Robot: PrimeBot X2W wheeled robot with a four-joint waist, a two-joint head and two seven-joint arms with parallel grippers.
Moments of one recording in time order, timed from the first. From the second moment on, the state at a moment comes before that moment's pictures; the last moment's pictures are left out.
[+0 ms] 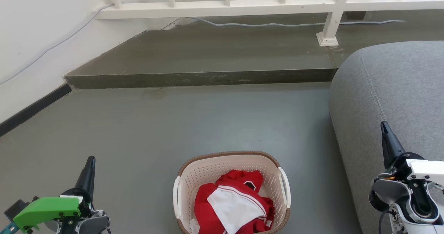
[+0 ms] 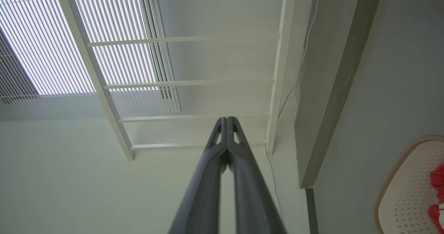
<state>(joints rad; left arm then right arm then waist) -0.03 0.11 -0.03 0.24 -1.69 -0.11 0.02 -0.05 -0.09 -0.06 0.26 1.66 0.11 0.05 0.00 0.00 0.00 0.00</state>
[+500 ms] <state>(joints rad) -0.03 0.11 -0.03 0.25 -1.69 -0.11 0.02 -0.05 -0.09 -0.06 0.27 1.66 0.11 0.05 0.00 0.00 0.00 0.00</state>
